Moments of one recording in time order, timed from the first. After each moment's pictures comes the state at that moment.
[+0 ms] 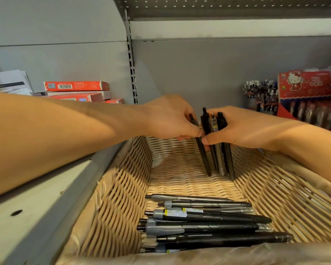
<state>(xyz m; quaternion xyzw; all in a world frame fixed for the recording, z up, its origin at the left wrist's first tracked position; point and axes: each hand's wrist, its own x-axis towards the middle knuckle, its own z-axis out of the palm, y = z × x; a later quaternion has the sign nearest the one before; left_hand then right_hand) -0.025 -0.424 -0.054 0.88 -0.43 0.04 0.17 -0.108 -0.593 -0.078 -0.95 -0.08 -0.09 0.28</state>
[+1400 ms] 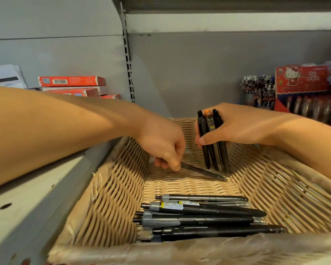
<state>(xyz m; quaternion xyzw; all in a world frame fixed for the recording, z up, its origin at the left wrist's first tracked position) -0.036 -0.423 -0.068 0.88 -0.43 -0.14 -0.12 -0.110 -0.594 -0.076 -0.96 -0.09 -0.07 0.25</state>
